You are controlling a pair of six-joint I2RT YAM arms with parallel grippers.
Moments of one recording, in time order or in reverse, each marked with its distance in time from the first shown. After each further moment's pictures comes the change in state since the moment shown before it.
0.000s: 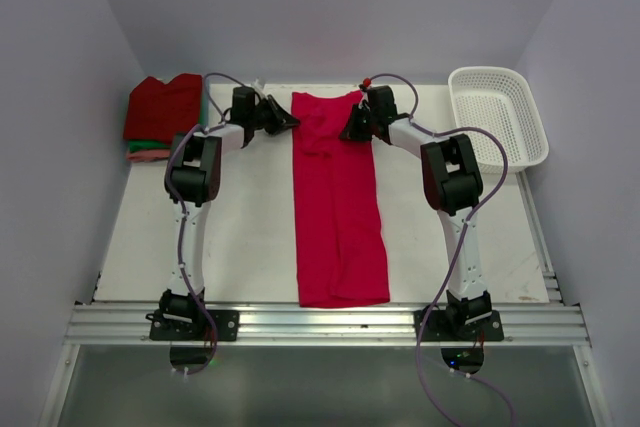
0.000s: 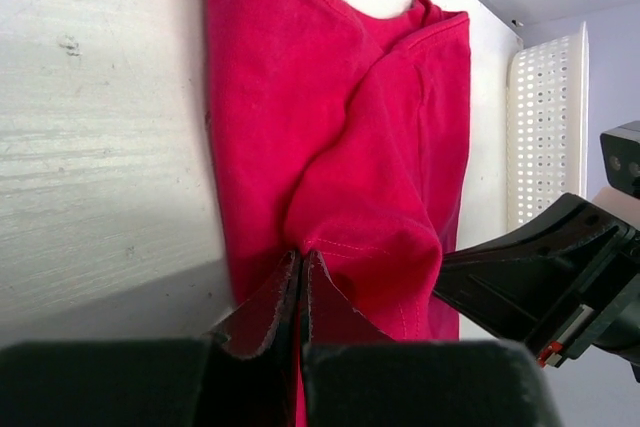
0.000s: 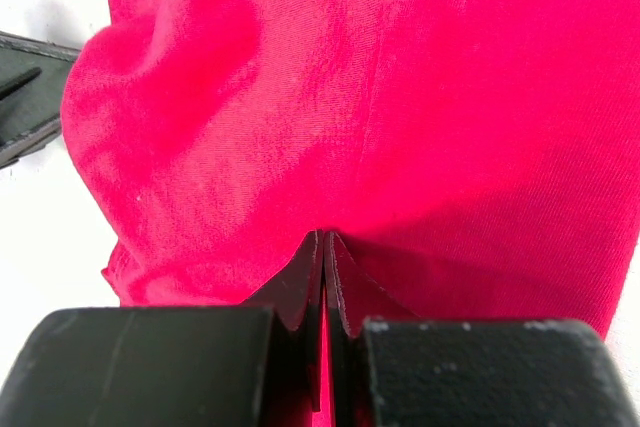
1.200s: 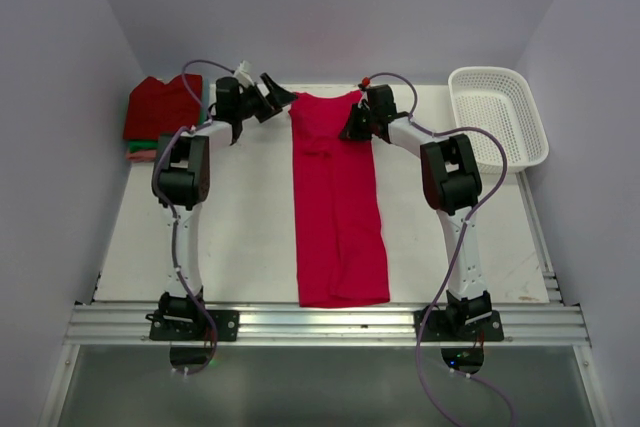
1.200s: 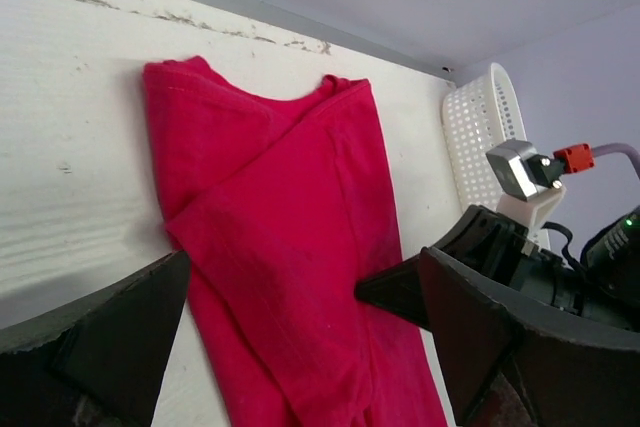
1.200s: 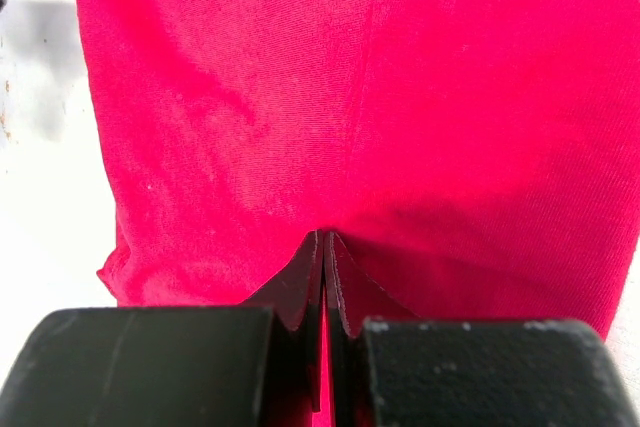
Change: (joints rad) left arm 0.050 -0.099 -0.064 0.185 0.026 0.003; right arm 0.000 0.013 0.027 -0.023 -0.001 -0.014
